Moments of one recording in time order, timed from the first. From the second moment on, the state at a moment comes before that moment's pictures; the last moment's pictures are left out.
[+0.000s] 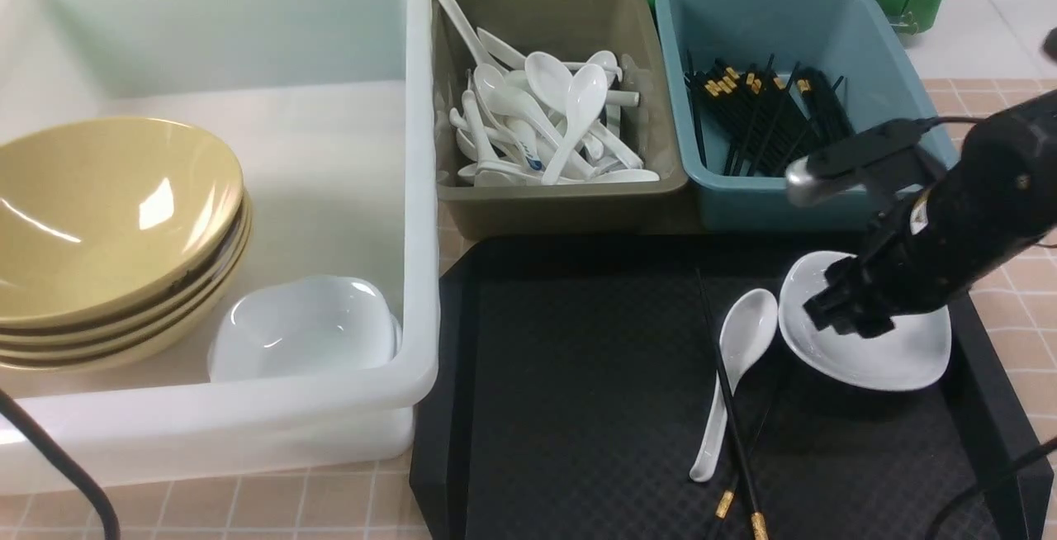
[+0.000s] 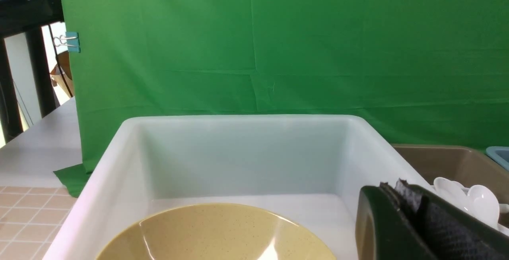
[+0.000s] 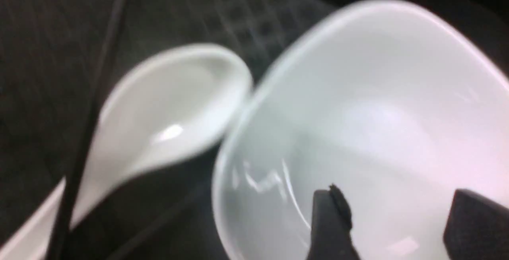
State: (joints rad) right arm 0.28 1.68 -1.03 -0.14 0.63 0.01; left arm 0.06 0.41 -0.41 -0.64 0.06 0.61
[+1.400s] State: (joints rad) right arm 0.16 1.53 -1.04 0.11 0.73 -0.20; left arm 0.06 0.19 -0.39 -0.67 0.09 0.61
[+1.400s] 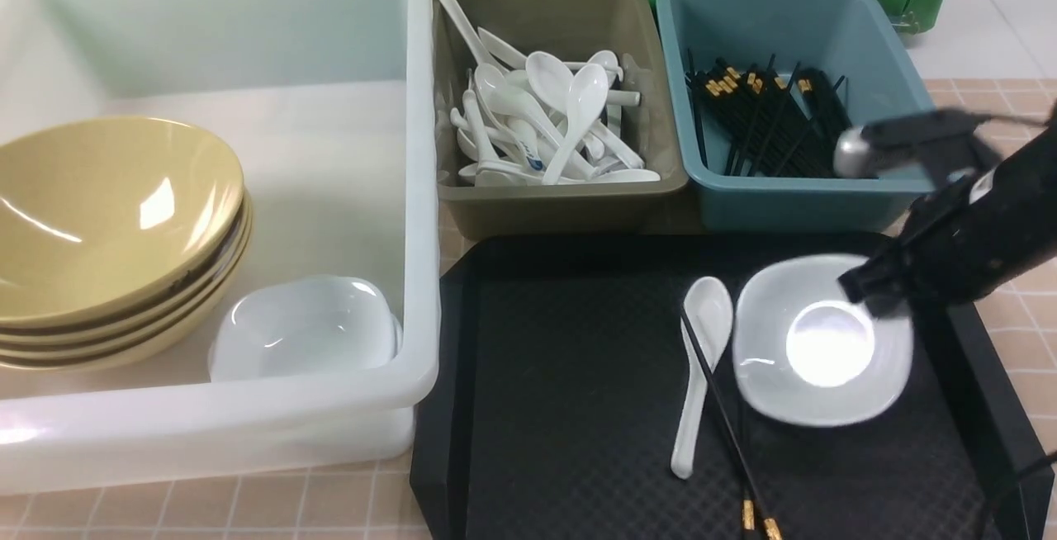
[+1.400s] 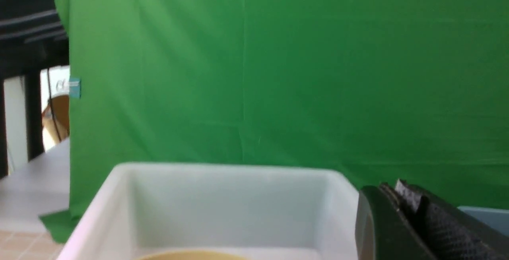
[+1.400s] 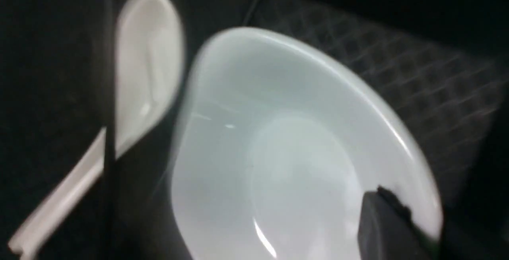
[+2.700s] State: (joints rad) right arm 0.82 1.77 -1.67 0.04 0.87 -0.31; left arm 0.06 0.16 -0.26 -0.76 -0.03 0.64
